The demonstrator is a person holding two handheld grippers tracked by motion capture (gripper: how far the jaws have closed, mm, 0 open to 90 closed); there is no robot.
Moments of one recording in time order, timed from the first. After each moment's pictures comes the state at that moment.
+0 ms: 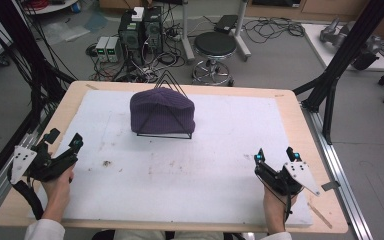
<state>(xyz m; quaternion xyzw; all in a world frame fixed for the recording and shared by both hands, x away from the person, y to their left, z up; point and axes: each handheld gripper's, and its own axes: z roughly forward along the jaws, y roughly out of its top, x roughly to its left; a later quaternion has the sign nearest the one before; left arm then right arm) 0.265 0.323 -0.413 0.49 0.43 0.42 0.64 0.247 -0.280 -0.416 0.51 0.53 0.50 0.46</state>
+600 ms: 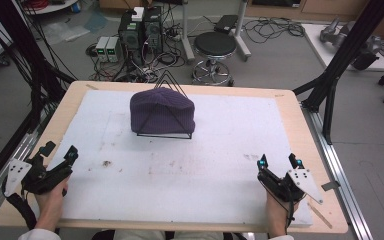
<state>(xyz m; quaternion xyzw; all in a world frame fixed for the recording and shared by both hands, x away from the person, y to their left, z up) 0.245 0.338 -0.436 0.49 0.45 0.41 0.62 0.236 -0.288 -0.430 0.52 0.52 0.50 0.45</state>
